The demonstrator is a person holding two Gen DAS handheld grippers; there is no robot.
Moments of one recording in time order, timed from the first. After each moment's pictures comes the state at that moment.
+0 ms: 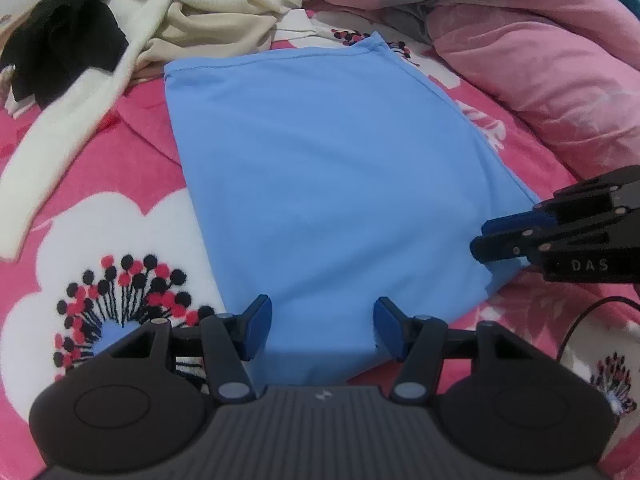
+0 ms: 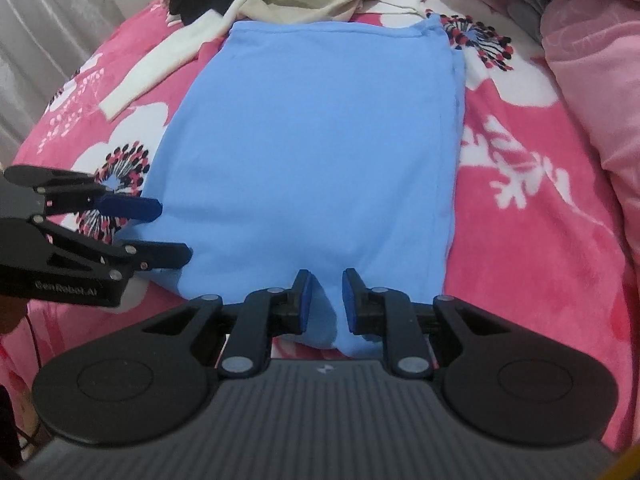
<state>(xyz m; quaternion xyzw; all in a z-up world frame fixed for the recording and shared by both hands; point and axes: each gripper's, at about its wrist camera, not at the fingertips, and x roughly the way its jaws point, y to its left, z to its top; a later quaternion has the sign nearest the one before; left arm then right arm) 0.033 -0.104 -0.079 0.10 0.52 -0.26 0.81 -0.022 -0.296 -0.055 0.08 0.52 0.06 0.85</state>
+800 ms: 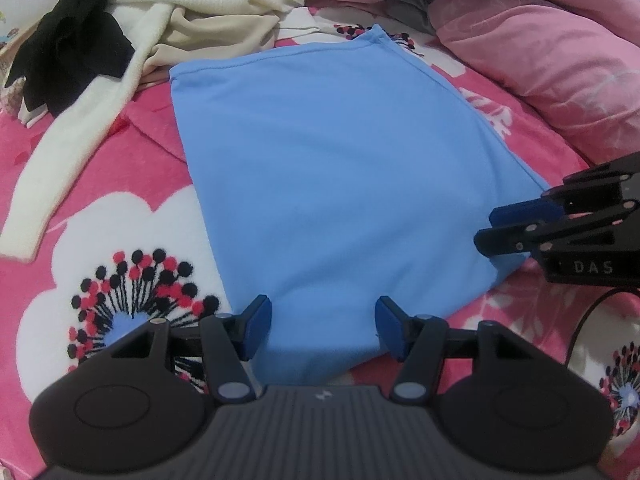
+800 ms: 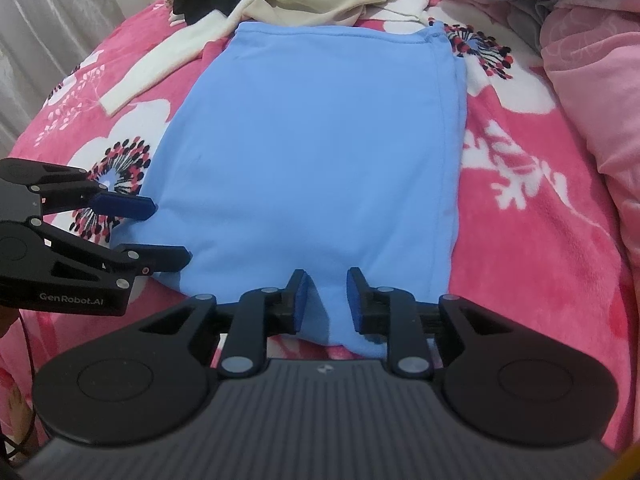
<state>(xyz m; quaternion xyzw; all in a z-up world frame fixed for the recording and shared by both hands) 0.024 -0.111 -0.075 0.13 0.52 -0.24 0.81 -0.027 -0.289 -0.055 0.06 0.51 0.05 0.86</state>
